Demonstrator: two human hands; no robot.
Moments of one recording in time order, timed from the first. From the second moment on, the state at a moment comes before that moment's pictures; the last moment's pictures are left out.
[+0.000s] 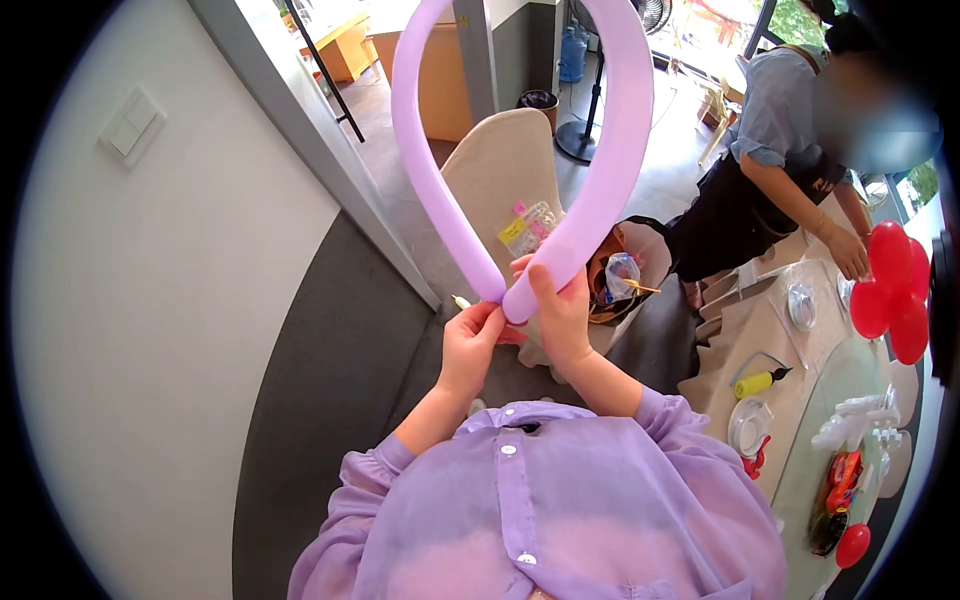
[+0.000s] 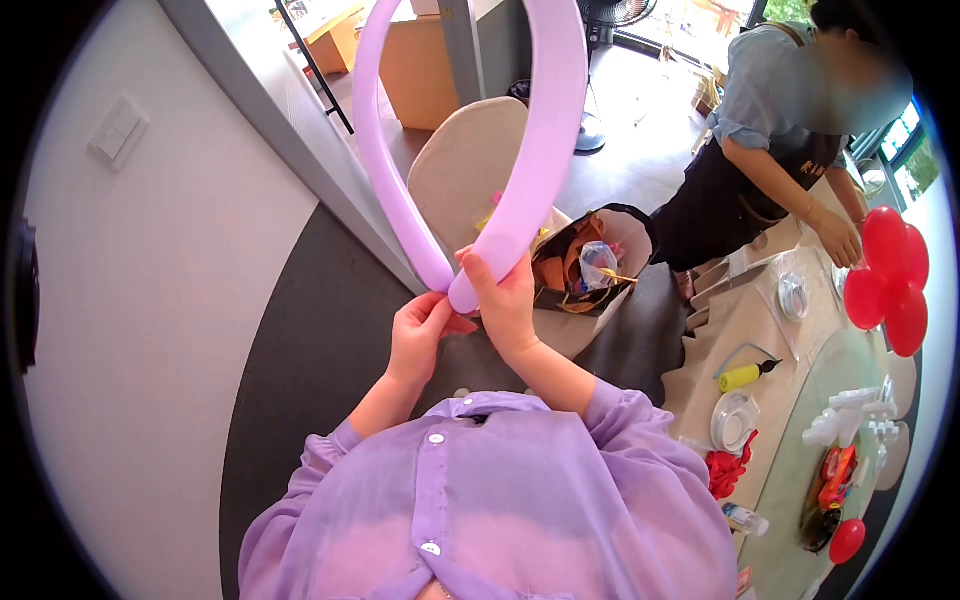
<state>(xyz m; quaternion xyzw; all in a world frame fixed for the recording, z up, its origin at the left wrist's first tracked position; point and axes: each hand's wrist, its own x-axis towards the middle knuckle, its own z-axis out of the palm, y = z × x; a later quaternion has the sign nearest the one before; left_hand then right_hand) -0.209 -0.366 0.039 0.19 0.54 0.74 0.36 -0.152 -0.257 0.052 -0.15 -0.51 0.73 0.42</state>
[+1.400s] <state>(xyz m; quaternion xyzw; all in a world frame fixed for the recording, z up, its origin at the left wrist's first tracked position) -0.243 -0.408 -0.011 0.03 0.60 0.77 0.22 -0.109 -0.196 -0.196 -0.46 -0.43 0.76 -0.17</state>
